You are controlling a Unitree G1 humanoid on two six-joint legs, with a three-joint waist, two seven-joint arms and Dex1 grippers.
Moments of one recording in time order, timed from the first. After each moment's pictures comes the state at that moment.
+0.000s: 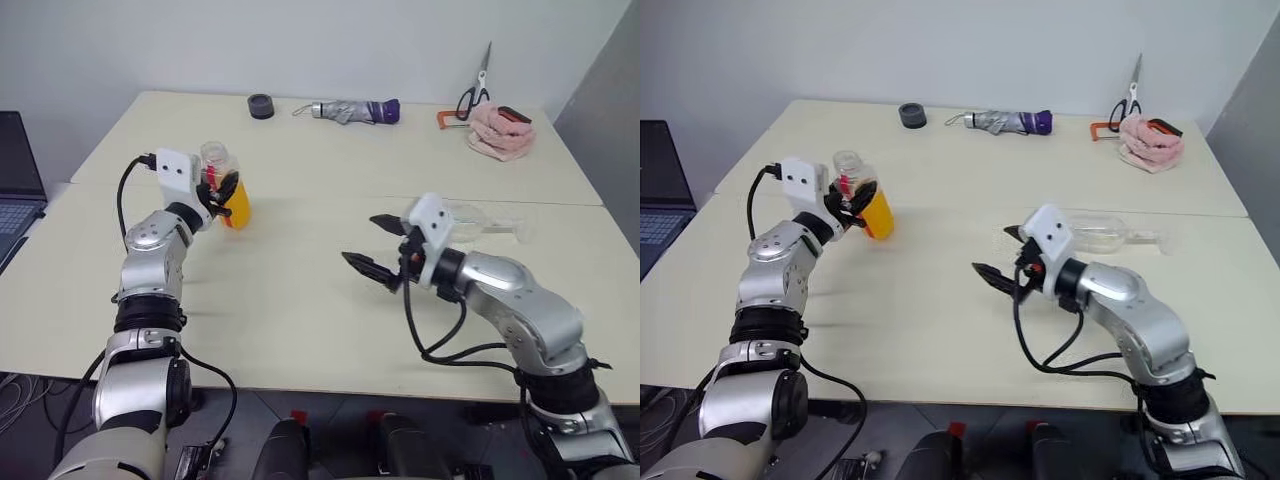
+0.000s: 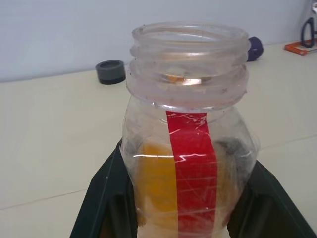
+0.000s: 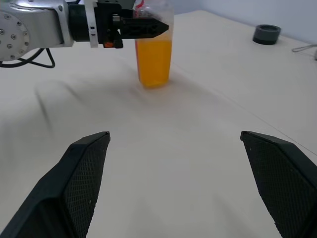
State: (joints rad) left arm -0.77 0.49 0.23 0.64 -0.20 0.08 -0.50; right arm -0.49 -0.41 0.19 -0.42 0.41 0.73 0.54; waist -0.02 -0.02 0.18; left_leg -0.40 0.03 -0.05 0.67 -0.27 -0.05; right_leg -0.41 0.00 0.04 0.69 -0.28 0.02
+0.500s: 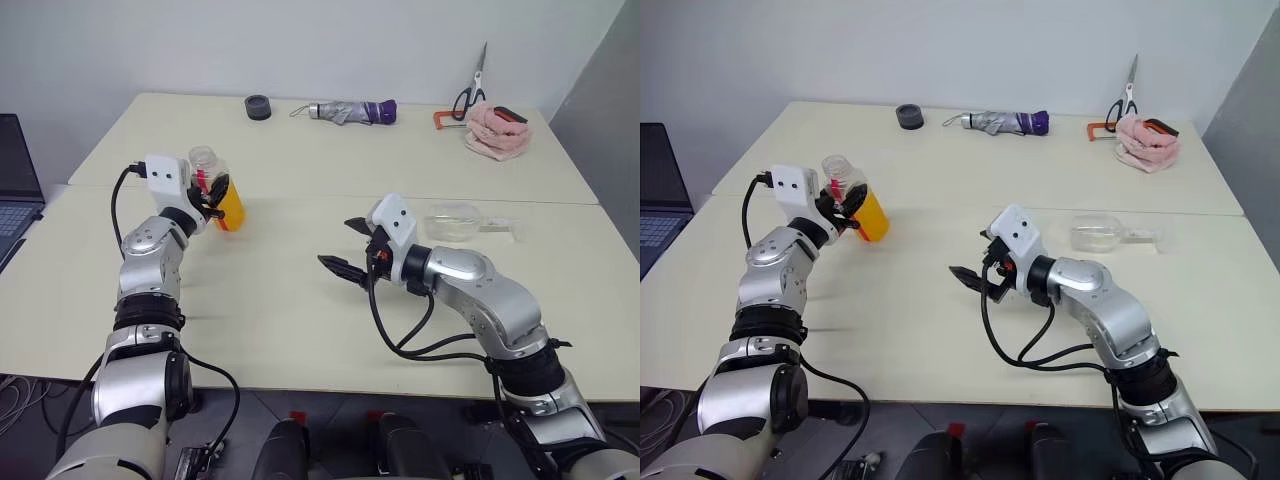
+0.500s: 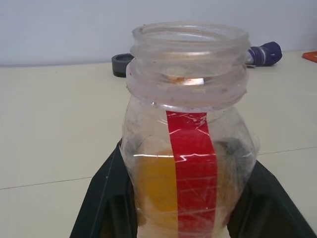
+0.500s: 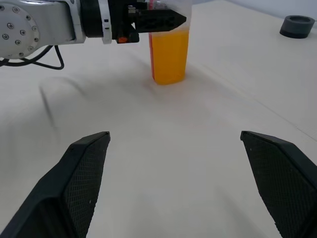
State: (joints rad) left arm -0.80 0.49 0.26 0.77 -0.22 0.01 -0.51; right arm -0.56 -0.33 0.27 -0.31 0.33 0.73 0.54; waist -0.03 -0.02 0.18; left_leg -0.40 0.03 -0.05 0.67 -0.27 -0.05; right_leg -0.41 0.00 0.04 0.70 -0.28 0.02
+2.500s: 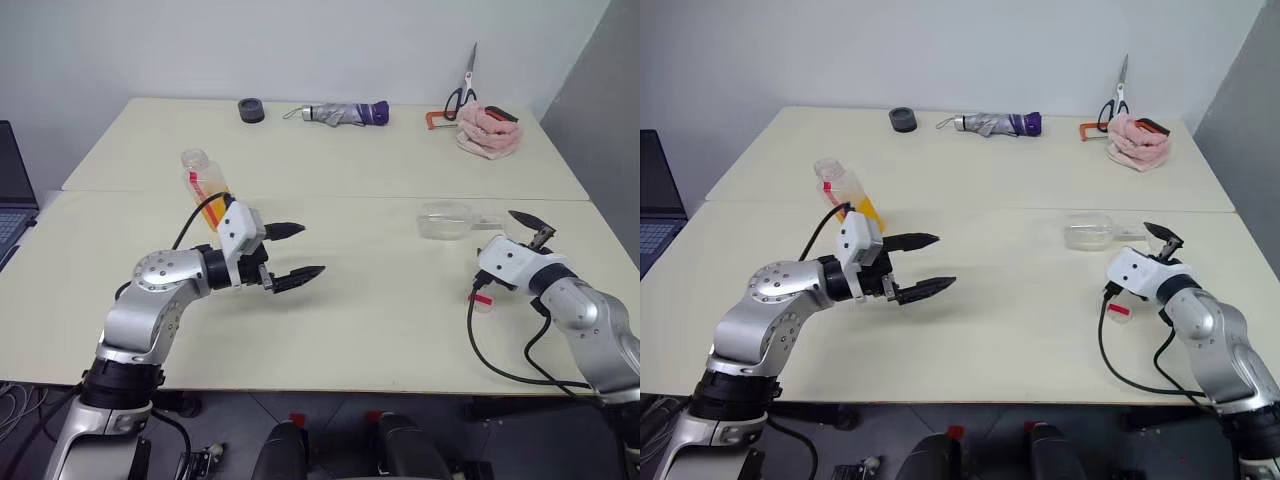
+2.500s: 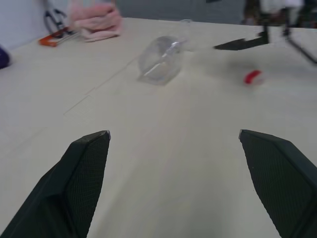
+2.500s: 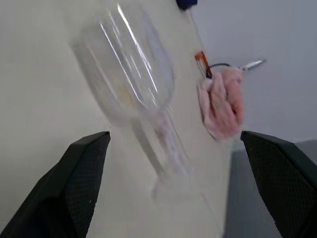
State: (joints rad) left arm -0.43 0.64 -0.05 -0.12 -0.43 0.35 -1.04; right arm -0.22 -0.82 0.12 -0.10 -0.45 0.18 0.28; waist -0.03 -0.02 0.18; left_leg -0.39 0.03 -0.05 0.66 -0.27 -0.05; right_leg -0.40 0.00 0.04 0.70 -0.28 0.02
